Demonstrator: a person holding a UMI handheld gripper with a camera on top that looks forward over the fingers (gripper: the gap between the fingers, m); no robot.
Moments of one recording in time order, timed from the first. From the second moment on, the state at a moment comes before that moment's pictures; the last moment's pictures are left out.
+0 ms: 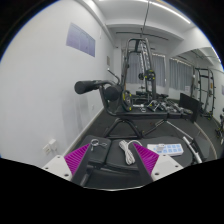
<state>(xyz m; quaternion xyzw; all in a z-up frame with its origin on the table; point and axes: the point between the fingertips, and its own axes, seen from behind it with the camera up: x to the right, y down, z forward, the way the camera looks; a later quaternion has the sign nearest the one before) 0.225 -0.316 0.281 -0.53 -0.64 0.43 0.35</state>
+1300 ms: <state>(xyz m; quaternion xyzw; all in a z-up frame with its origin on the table) 0.017 -0.038 0.053 -0.62 -0.57 0.36 0.41</state>
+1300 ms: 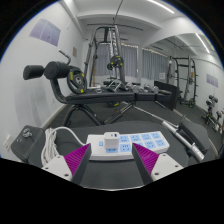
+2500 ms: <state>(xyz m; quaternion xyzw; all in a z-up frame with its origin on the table) -0.056 0.048 0.183 -0.60 -0.51 0.40 0.46</state>
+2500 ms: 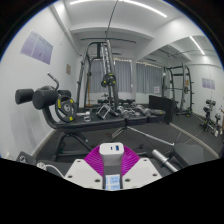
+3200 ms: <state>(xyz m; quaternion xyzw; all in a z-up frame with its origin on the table) -0.036 0.237 -0.016 -0.69 -0.59 0.22 0.35</state>
